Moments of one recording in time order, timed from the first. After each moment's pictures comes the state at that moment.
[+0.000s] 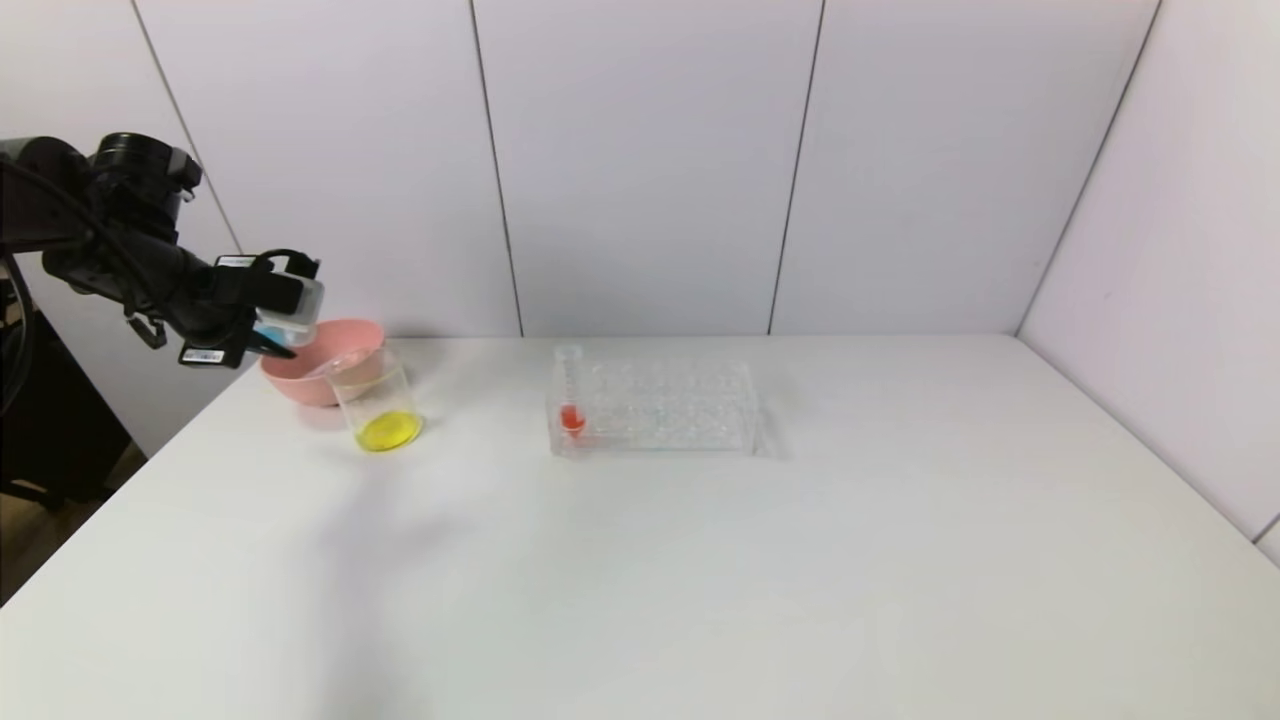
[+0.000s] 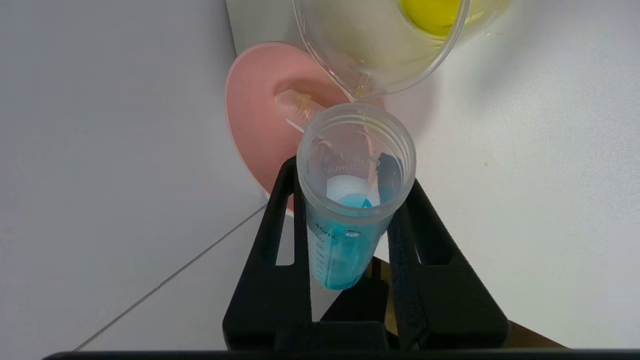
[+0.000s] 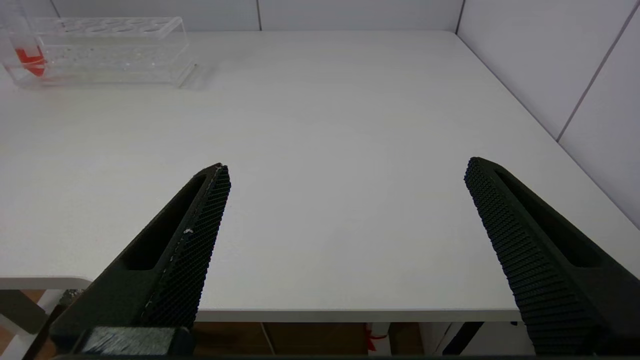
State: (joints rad) left arm 0.21 2.10 -2.00 0.74 -0.27 1.77; right arm 0.00 0.00 0.00 0.00 0.00 0.02
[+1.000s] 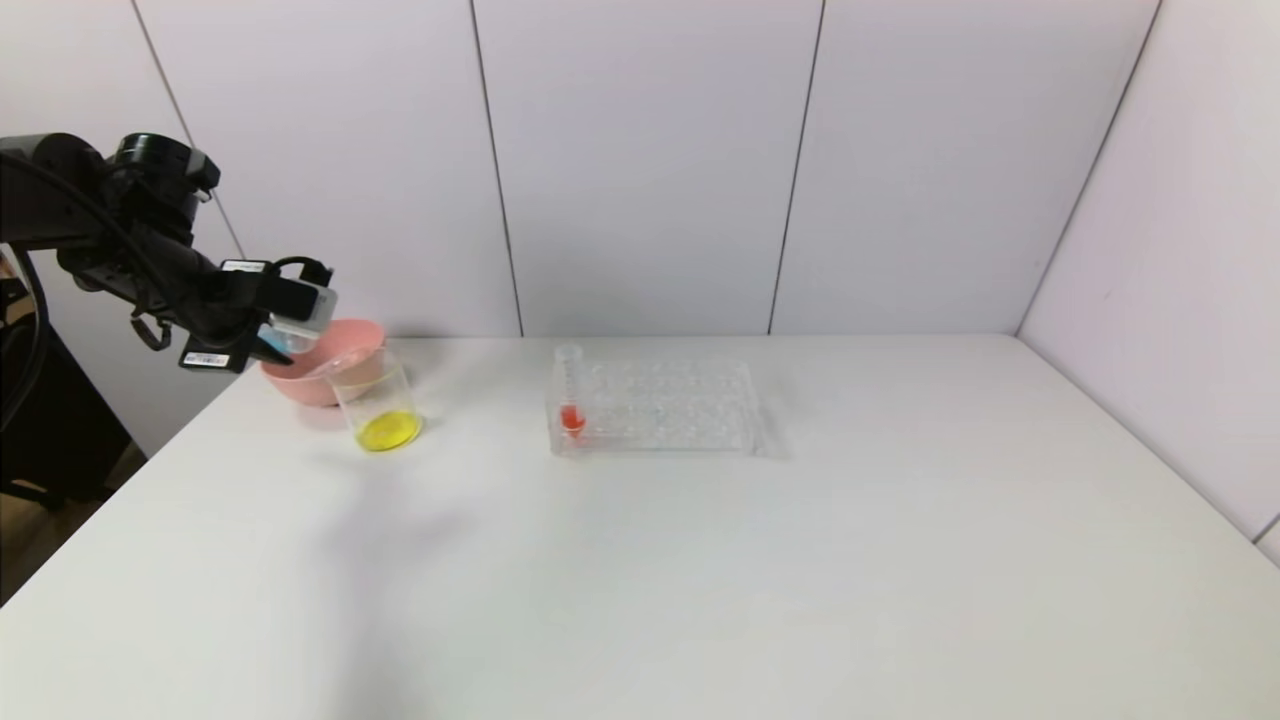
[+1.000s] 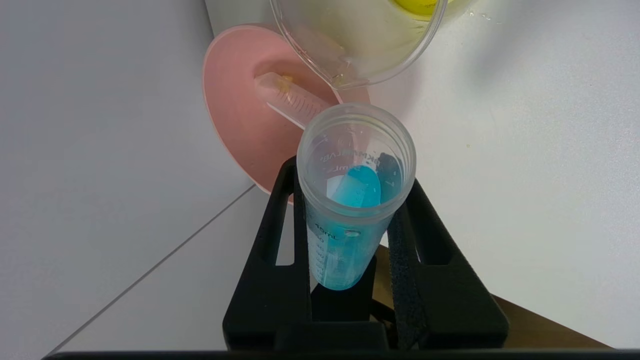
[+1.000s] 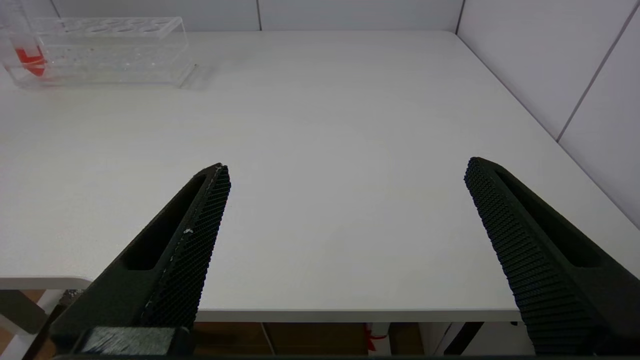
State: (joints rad) left arm 0.17 2.10 -2.00 0.77 -0.16 1.75; right arm 0.00 0.00 0.00 0.00 0.00 0.02
